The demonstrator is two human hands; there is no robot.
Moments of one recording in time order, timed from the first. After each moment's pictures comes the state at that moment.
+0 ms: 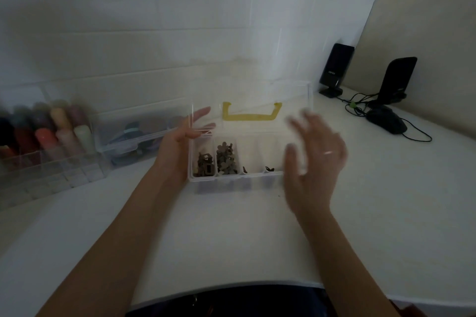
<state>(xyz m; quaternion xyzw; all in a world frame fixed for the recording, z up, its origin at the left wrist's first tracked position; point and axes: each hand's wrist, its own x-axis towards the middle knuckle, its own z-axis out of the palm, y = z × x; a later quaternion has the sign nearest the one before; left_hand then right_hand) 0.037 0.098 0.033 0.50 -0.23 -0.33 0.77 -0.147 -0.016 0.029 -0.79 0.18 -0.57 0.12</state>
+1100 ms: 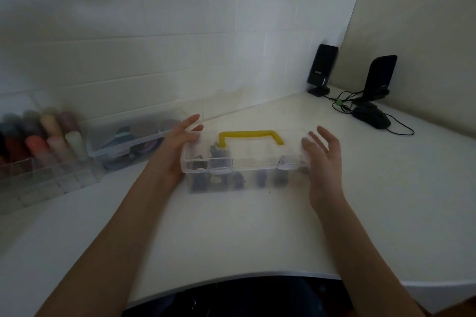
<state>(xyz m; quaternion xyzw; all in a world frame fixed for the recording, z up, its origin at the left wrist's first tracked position) 0.041 0.091 0.024 0.49 -0.20 -0.34 0.78 -0.163 -0.064 0.018 -0.52 0.33 -0.48 0.62</state>
